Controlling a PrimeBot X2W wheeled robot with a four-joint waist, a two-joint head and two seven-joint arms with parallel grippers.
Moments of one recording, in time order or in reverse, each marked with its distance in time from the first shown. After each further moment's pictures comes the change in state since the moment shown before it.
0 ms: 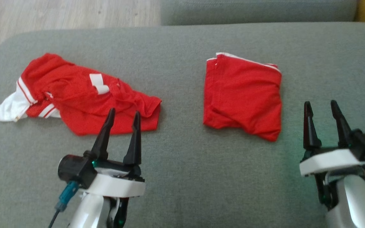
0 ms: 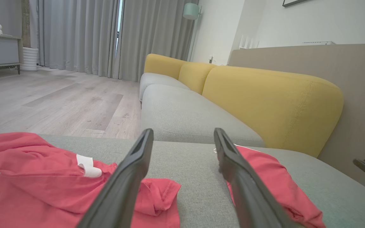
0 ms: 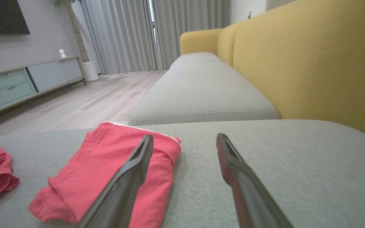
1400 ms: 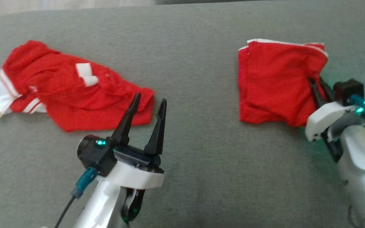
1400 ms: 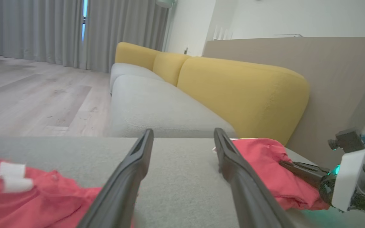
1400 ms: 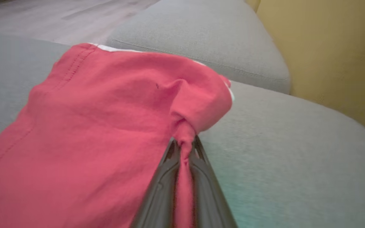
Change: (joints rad) left arm -0.090 -0.001 -0.128 -0.005 -0.027 0.000 0.000; right arm -0.418 -0.151 0.157 0.550 -0.128 -0.001 0.051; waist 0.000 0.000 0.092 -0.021
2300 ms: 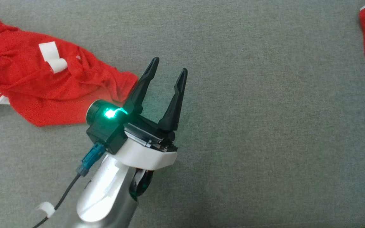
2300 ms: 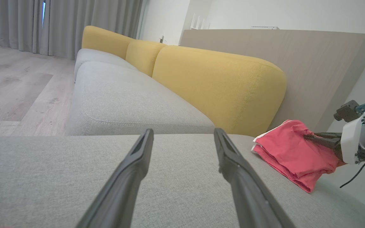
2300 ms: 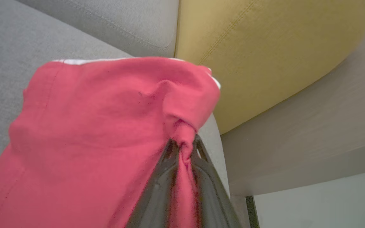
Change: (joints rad) left arm -0.166 0.000 -0.084 -0.042 -0.019 -0.003 0.000; right arm -0.097 -0.480 -0.047 -0.152 0.030 0.000 0.194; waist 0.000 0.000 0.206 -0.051
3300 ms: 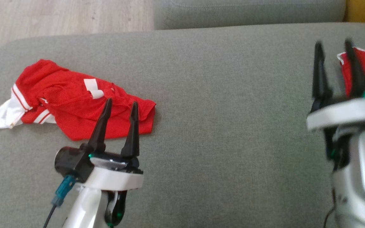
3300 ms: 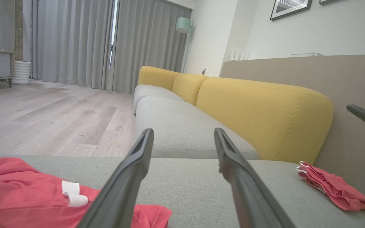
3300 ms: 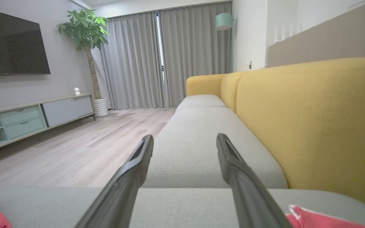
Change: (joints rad) left arm 0.219 0.000 0.216 0.033 0.042 0.010 0.000; right arm 0.312 0.606 -0.094 -0.514 0.135 0.000 -0.121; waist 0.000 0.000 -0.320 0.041
